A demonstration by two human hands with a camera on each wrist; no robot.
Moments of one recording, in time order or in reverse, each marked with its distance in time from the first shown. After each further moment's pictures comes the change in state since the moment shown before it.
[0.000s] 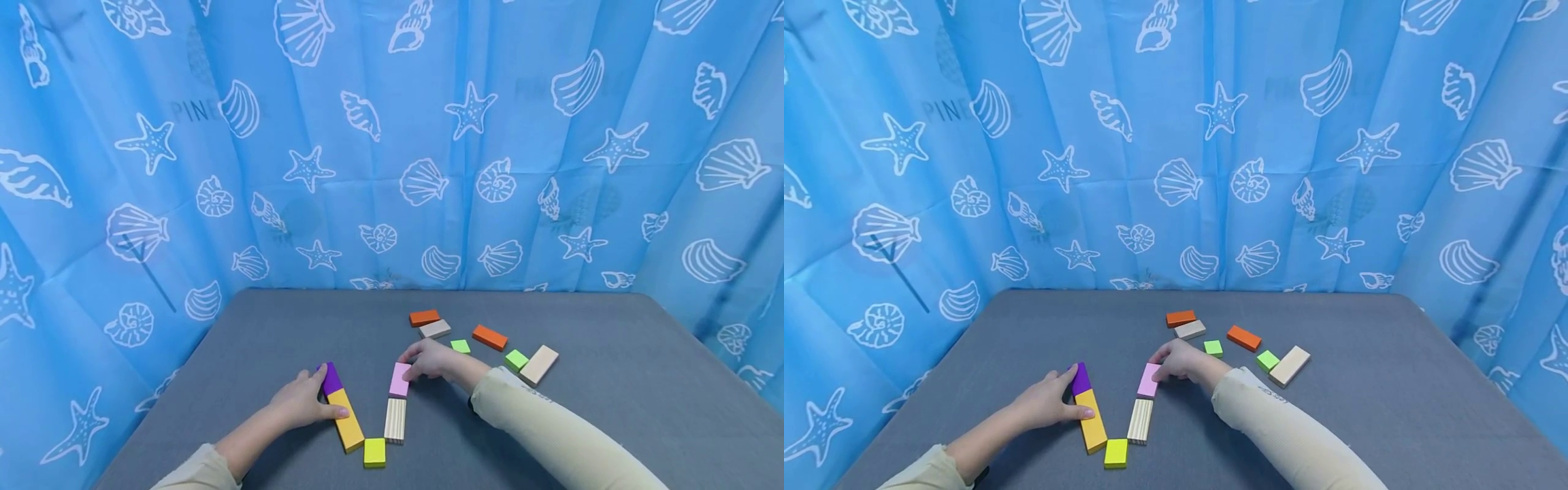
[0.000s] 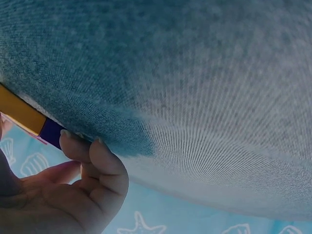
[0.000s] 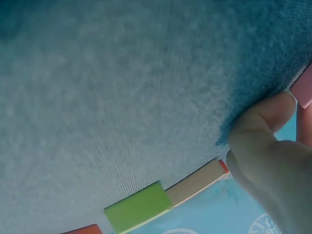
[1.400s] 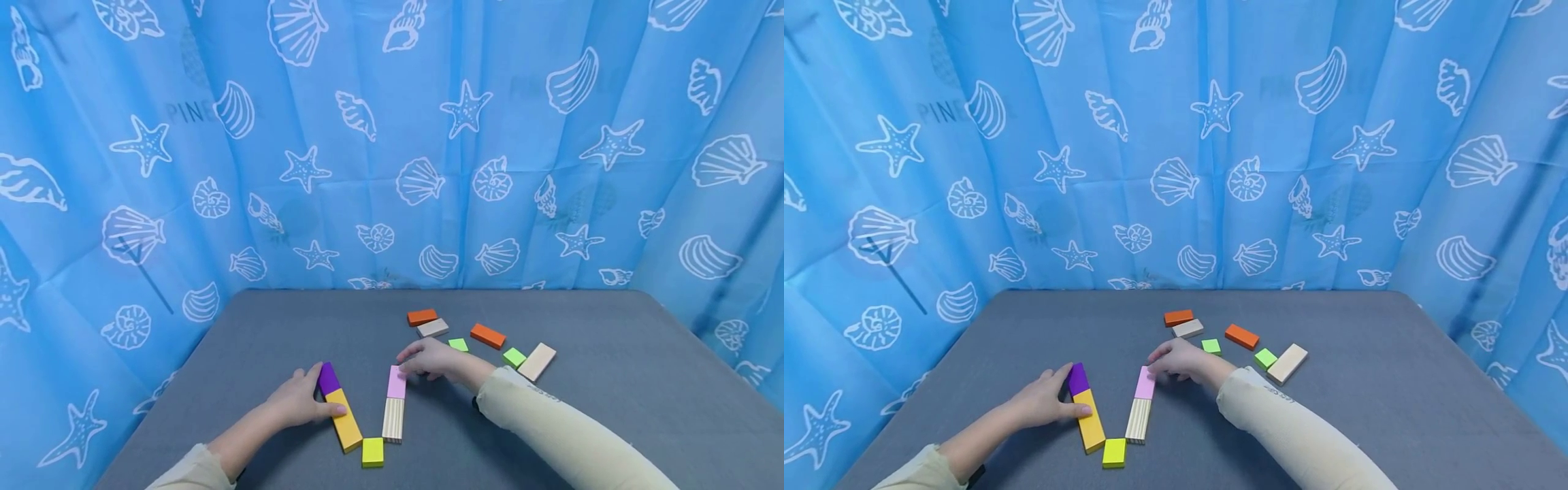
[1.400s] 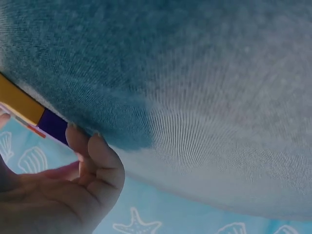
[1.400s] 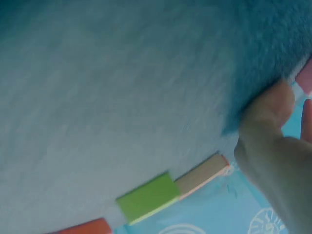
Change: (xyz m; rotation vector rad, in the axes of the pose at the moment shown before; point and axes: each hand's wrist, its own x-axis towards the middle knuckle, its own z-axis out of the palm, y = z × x) left_hand 0.001 -0.002 -0.005 -0.054 -0.027 0.006; right_hand -0.006 0.004 -0.007 0.062 -0.016 -0.018
